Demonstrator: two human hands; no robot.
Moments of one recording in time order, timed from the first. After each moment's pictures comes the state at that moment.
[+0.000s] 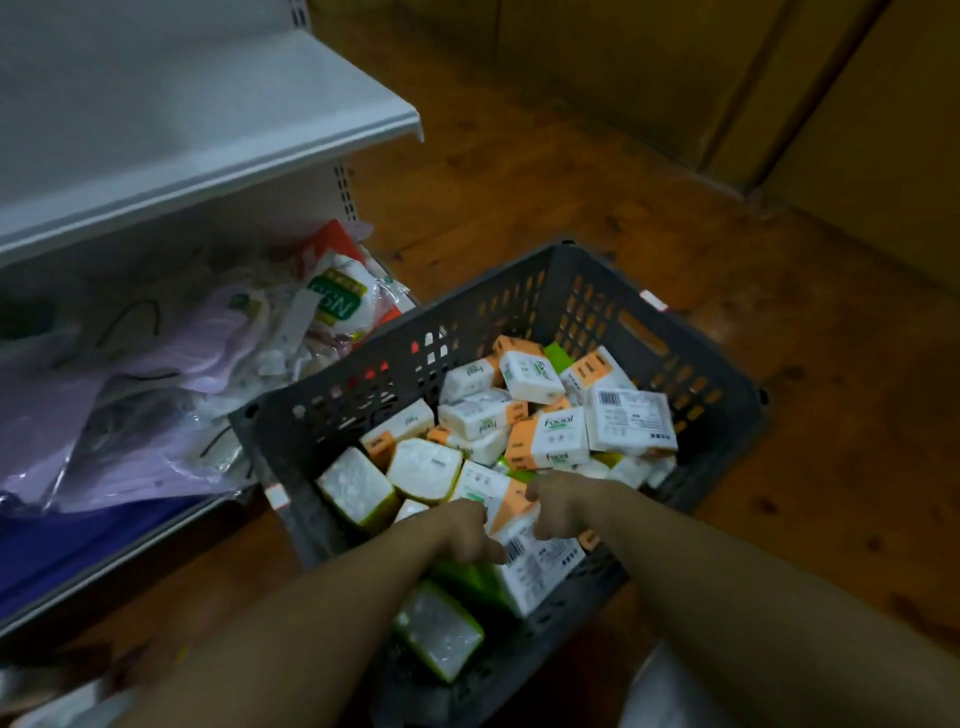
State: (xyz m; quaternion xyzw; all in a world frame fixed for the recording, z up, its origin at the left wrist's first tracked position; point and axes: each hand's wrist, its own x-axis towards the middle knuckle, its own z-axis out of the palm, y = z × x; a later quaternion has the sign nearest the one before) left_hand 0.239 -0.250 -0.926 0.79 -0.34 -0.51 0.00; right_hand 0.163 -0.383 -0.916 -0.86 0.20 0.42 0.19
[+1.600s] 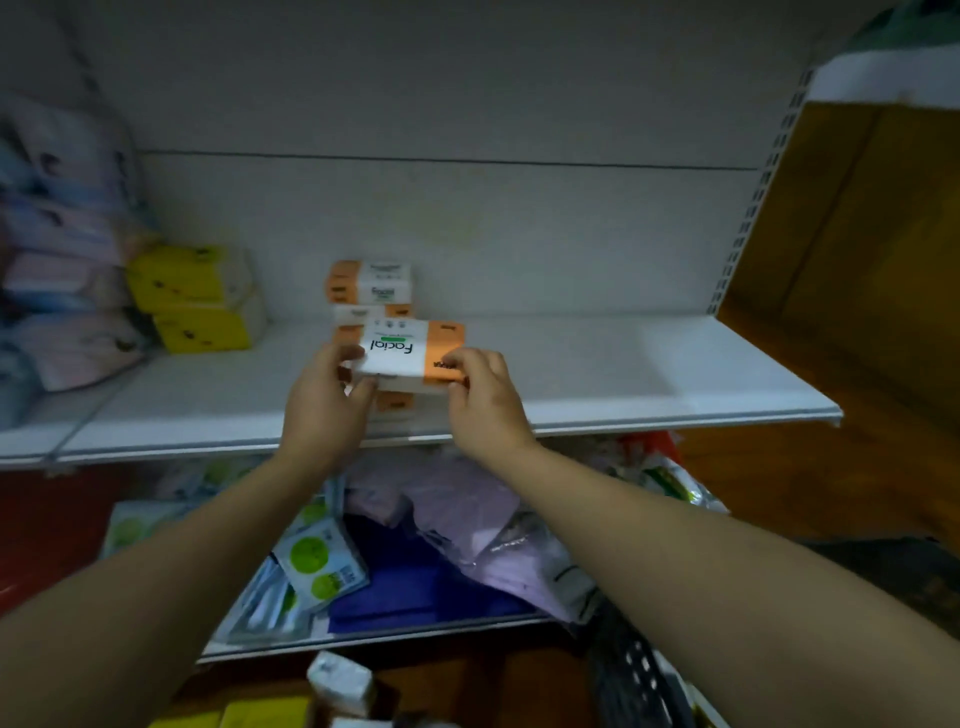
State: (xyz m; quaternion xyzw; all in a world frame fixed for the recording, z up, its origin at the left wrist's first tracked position) left_hand 0.454 0.165 -0.656 0.87 -0.01 0.21 0.44; right_hand 0.435 0.003 -0.661 -0.88 -0.08 -0.17 0.43
